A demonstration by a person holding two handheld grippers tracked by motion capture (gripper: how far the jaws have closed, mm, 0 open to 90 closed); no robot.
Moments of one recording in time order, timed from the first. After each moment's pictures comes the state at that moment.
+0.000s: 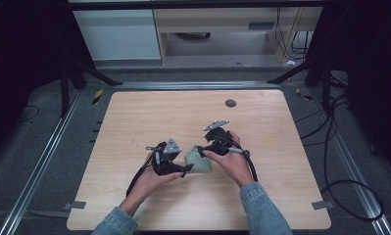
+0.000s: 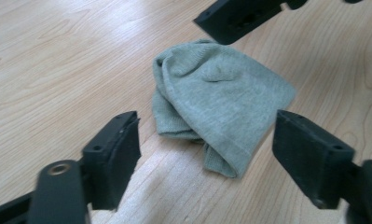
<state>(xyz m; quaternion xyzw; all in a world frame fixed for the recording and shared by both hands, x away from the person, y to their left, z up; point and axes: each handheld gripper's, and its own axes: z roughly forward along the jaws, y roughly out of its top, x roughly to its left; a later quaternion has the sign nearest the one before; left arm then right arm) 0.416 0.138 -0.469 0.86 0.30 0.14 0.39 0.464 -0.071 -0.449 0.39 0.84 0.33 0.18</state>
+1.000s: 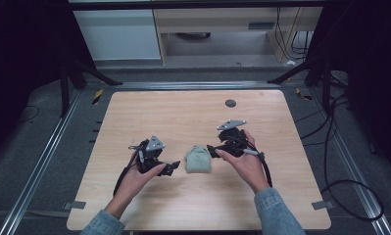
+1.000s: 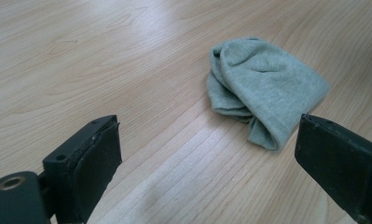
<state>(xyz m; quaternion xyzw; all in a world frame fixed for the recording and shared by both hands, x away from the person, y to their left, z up) 0.413 0.182 -0.457 0.84 0.34 0.16 0.39 0.444 -0.108 -0.428 0.41 0.82 0.36 0.20</state>
